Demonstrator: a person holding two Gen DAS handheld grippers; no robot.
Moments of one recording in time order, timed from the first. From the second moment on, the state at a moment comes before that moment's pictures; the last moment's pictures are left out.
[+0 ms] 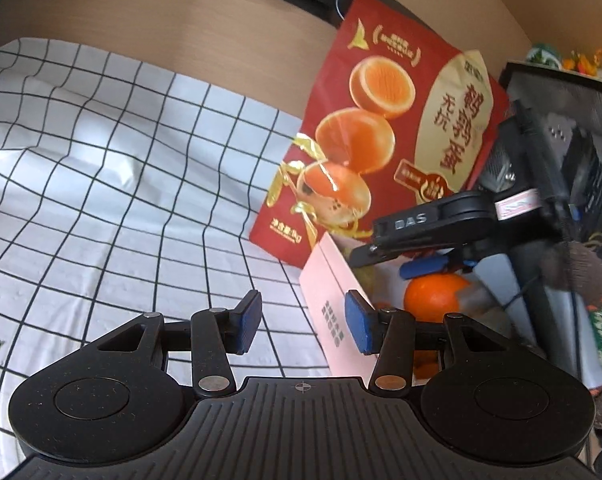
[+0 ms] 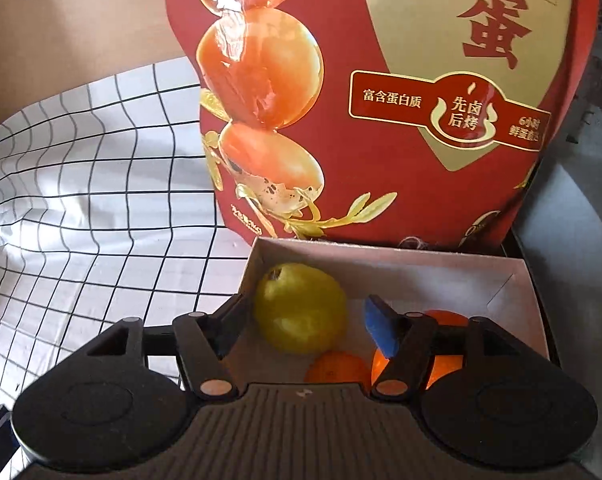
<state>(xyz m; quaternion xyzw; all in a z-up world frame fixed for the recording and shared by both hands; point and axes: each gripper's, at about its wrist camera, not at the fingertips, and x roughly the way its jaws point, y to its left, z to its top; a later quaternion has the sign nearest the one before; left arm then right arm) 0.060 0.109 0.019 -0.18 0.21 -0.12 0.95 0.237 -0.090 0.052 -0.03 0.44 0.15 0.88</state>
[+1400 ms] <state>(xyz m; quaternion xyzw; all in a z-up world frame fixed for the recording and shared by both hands) -0.003 0.054 -0.005 0.00 0.32 -0.02 0.95 0.052 -0.156 0.011 -0.05 0.41 0.18 0.89</state>
